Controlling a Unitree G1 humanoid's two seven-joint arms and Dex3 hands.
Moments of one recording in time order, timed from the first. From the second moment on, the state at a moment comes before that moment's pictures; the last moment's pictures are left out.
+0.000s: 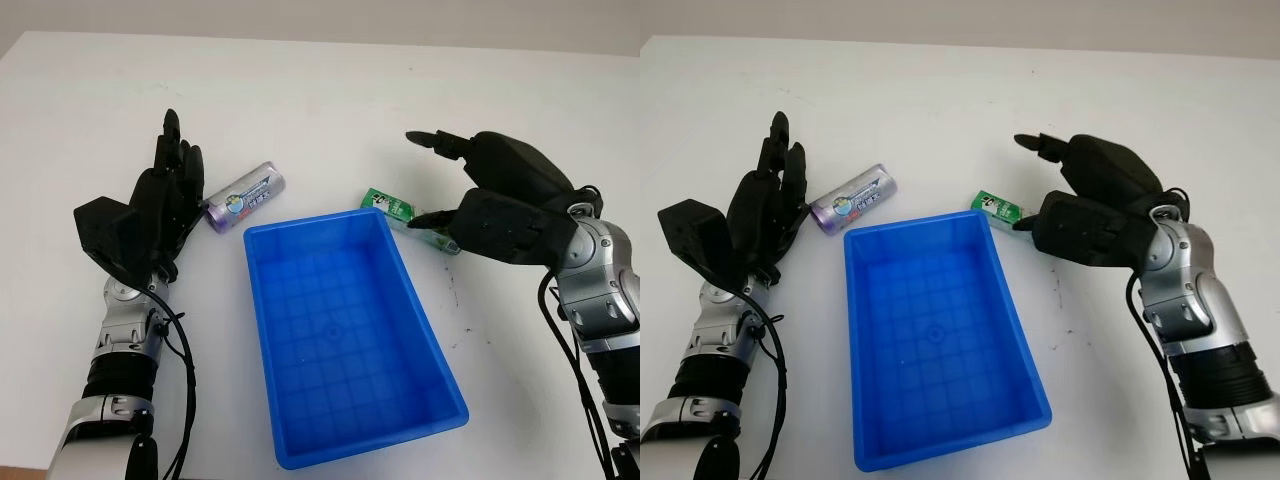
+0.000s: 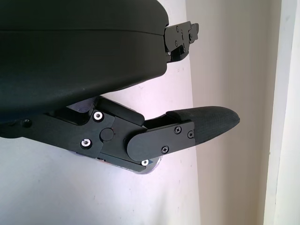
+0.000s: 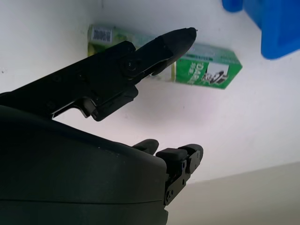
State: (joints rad) left arm -0.55 0.25 0.20 0.60 -0.14 -0.25 -0.23; right arm -0.52 -0.64 0.13 0.05 -0.49 0.18 0.34
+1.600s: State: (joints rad) left arm -0.55 0.24 0.20 0.58 -0.17 -0.24 -0.23; right arm -0.68 -0.73 0.11 0.41 -0.66 -0.21 -0.22
